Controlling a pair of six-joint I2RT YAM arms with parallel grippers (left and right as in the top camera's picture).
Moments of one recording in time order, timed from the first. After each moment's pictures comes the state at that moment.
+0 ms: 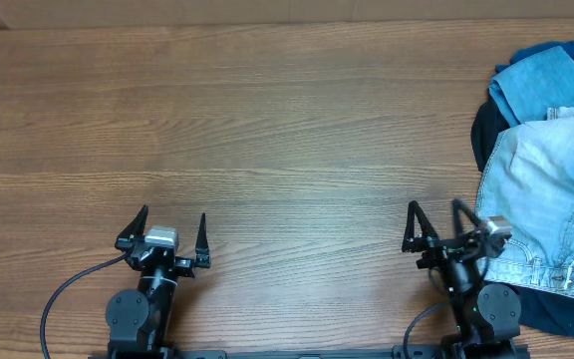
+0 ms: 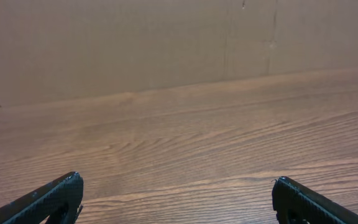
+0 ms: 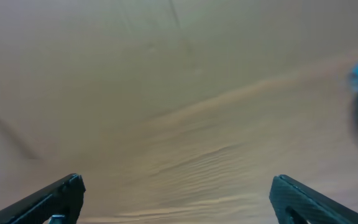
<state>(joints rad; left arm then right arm) -0.04 0.02 0.01 -0.07 0.08 0.06 0.15 0.01 0.02 -0.02 -0.07 0.55</state>
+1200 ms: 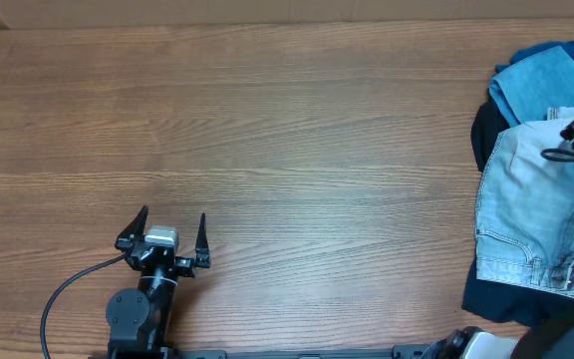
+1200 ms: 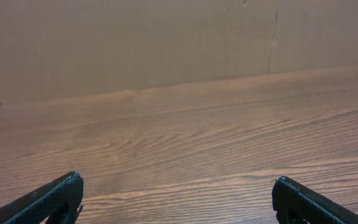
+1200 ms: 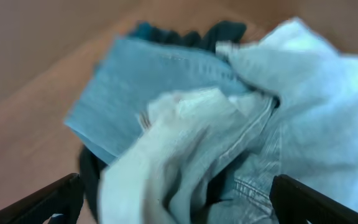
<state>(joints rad) -0.04 0.03 0.01 -0.07 0.07 0.06 -0.61 1.49 1.15 -0.37 -0.03 0.16</state>
